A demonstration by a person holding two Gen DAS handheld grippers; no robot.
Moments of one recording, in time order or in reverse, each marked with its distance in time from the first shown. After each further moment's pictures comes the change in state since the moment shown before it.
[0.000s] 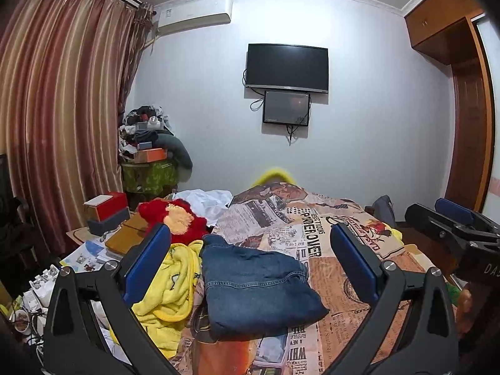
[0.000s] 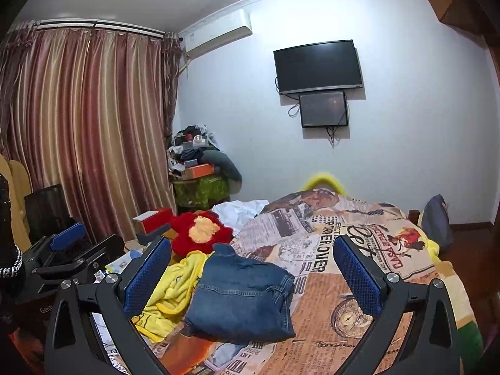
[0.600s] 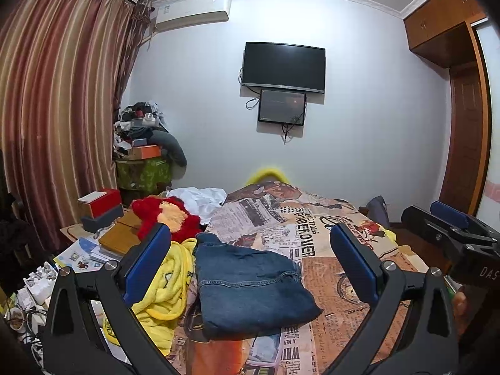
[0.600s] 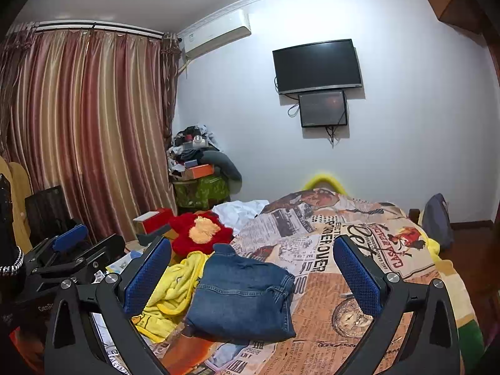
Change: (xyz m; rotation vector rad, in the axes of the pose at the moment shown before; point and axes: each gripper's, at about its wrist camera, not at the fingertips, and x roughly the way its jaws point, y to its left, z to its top) left arm 0.005 0.006 0.000 -0.012 0.010 -0.043; right arm -0.001 0.001 -0.001 0.003 -0.001 -0.001
